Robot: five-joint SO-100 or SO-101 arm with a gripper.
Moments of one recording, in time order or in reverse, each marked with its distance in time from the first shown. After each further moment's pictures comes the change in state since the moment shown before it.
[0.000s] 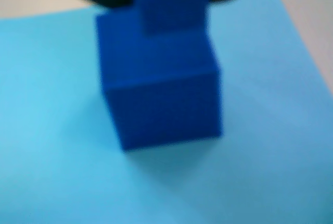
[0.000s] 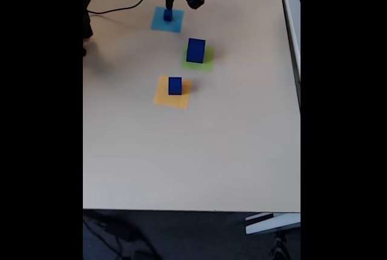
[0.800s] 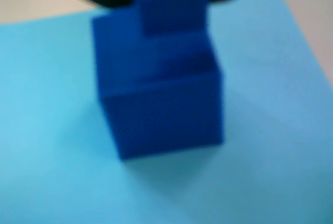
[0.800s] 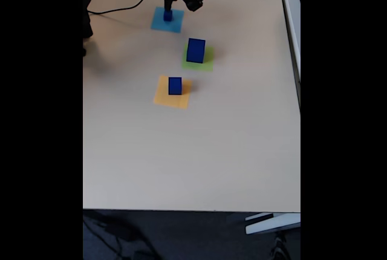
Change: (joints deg) arm -0.4 -0.1 0.7 0.0 1.1
